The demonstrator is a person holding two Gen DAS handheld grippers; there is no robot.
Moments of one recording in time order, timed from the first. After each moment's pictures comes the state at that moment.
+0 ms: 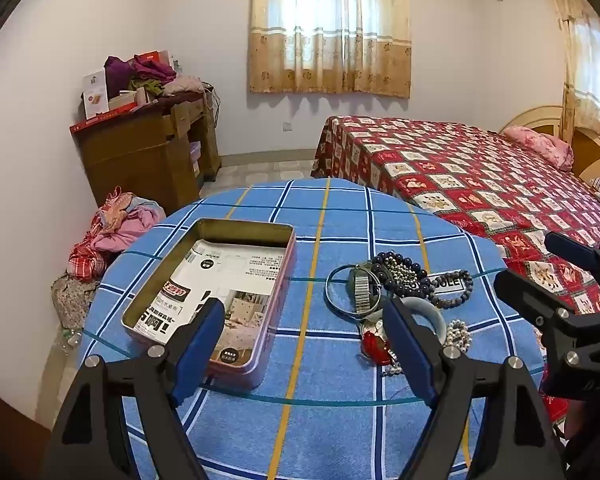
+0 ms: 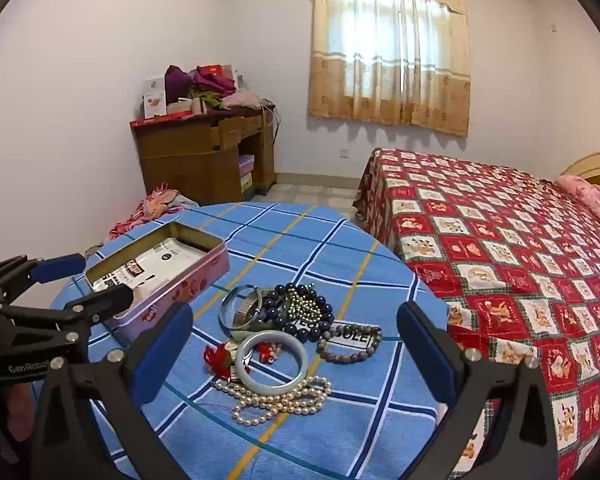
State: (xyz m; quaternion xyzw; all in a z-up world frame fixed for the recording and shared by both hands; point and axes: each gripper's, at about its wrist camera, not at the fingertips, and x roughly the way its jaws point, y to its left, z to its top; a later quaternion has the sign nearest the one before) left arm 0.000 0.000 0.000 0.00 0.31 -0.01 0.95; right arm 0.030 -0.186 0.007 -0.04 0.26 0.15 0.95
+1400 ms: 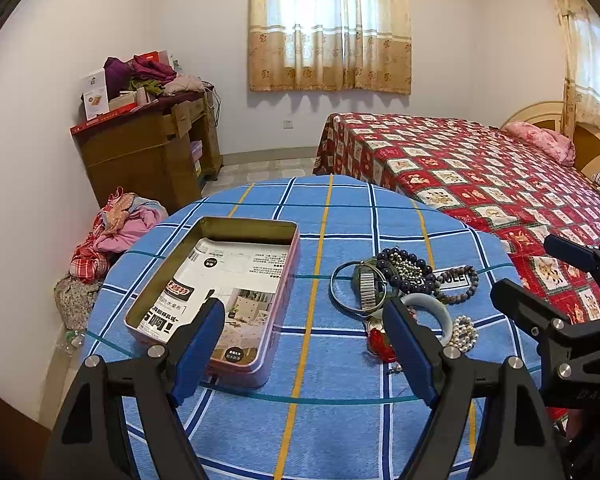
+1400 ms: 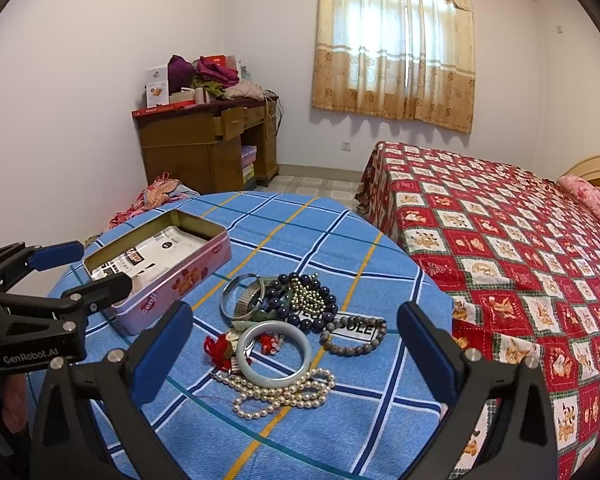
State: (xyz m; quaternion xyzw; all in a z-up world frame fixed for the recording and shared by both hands) left arm 0.002 0.006 -0.004 0.01 0.31 -0.01 0.95; right arm 0.031 -0.183 0.001 -0.04 0.27 0.15 0.95
